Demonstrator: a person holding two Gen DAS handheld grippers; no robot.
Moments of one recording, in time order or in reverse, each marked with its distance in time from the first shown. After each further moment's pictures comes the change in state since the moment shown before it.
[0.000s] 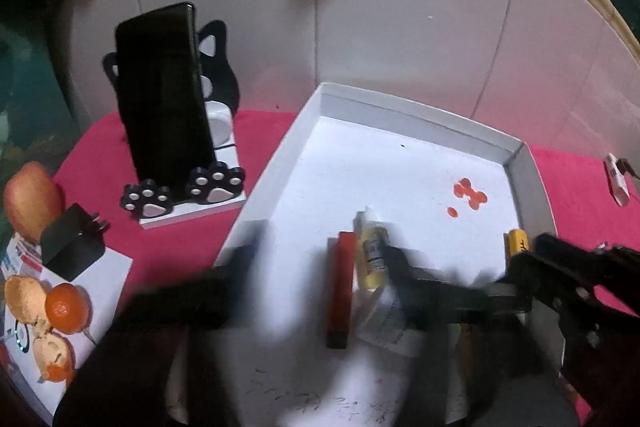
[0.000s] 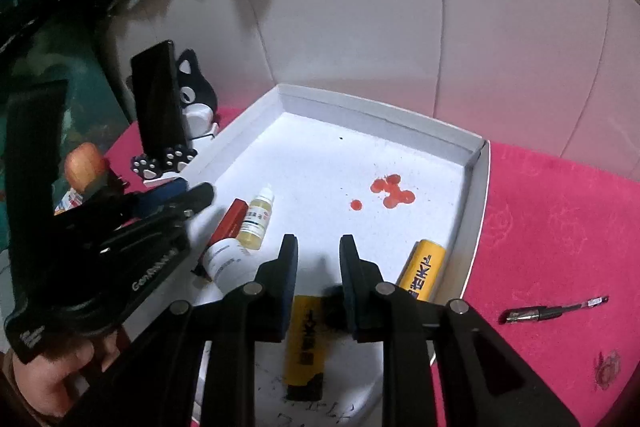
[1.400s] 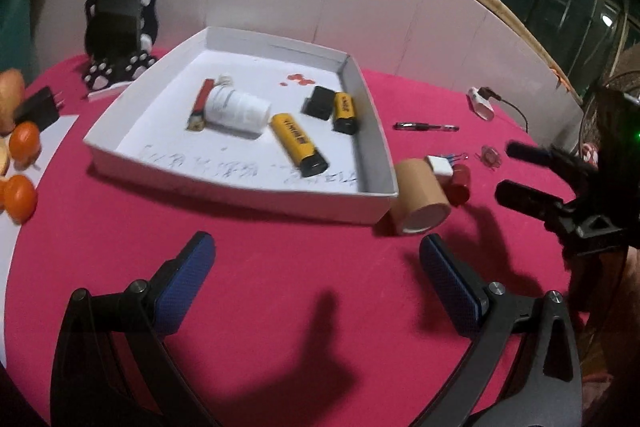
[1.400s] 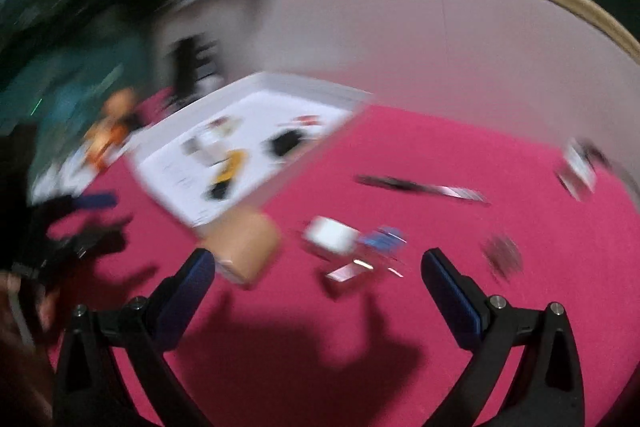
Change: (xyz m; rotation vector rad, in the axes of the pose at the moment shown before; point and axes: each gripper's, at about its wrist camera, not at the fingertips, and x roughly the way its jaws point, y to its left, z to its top) left arm -0.119 -0.036 -0.150 0.054 -0.010 -0.383; right arm -0.116 -0.059 -0.119 -0.249 -0.109 0.041
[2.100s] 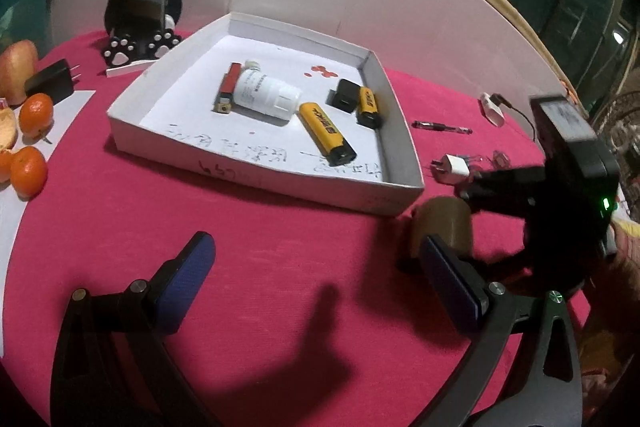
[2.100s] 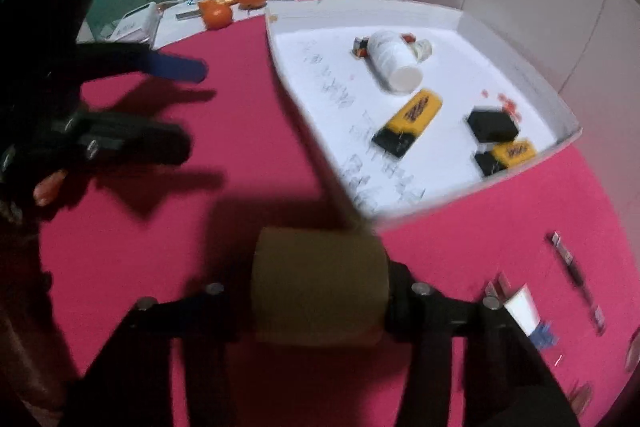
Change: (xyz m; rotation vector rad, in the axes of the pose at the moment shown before) left arm 0.002 0.018 -0.007 -0.046 0.024 0.003; right arm 0.065 0.067 -0.022 -0.364 0.267 0.294
